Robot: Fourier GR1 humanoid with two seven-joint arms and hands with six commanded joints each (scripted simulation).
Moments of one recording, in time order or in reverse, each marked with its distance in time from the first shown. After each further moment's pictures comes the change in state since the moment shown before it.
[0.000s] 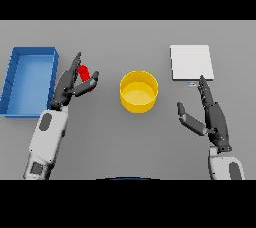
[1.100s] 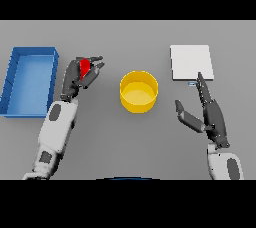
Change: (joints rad) left arm -0.118 -0.050 0.040 0.121 0.006 0.110 -0.153; right arm -0.038 -0.002 0.004 0.028 0.021 -0.005 -0.008
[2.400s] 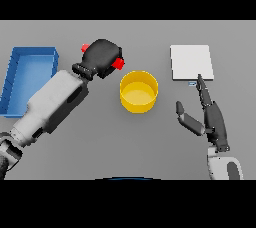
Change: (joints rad) left arm -0.356 0.312 -0.685 -0.029 -0.589 -0.180 0.244; right arm 0.032 -0.002 0.015 -0.041 0.028 -0.007 0.006
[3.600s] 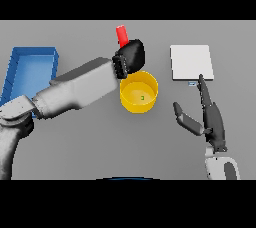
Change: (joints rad) left arm -0.431 -0.065 -0.624 0.243 -0.372 -0.222 -0.140; right arm 0.003 0.024 0.002 0.012 0.039 -0.050 -0.015
